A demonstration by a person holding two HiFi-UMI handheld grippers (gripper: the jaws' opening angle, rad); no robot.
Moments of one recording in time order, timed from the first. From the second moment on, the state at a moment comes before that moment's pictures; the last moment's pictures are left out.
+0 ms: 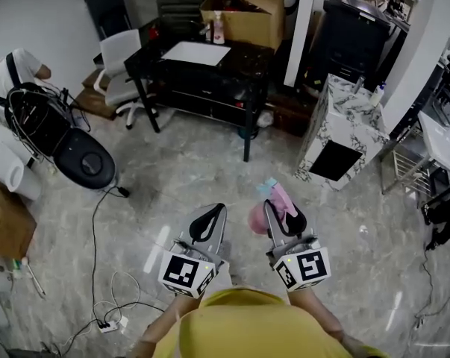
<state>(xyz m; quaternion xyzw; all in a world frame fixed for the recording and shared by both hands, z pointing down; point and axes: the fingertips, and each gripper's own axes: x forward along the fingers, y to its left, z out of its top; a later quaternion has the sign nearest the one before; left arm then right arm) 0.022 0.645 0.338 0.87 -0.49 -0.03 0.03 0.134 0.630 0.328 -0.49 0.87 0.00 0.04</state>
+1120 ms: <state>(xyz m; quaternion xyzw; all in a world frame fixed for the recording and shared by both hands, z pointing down) -0.080 0.341 0.335 0.89 -0.45 -0.04 0.01 0.037 0.339 0.325 -0.52 0.85 0.03 0.03</state>
